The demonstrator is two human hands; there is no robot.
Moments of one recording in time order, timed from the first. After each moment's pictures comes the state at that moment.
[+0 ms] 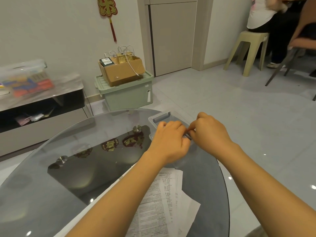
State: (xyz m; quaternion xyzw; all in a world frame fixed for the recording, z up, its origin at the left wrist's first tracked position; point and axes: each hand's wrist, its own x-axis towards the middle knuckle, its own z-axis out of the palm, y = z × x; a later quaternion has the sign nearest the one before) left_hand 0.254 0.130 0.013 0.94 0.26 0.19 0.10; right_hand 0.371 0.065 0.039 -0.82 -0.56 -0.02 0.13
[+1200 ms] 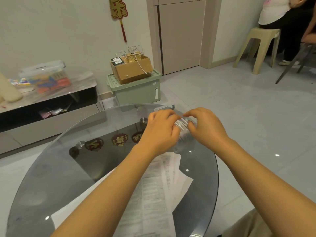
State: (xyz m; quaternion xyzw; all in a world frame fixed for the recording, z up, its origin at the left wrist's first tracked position) left_hand 0.211 0.086 0.051 0.92 0.32 0.21 0.08; right_hand 0.354 0.026 0.051 -0.76 -0.58 0.04 0.29
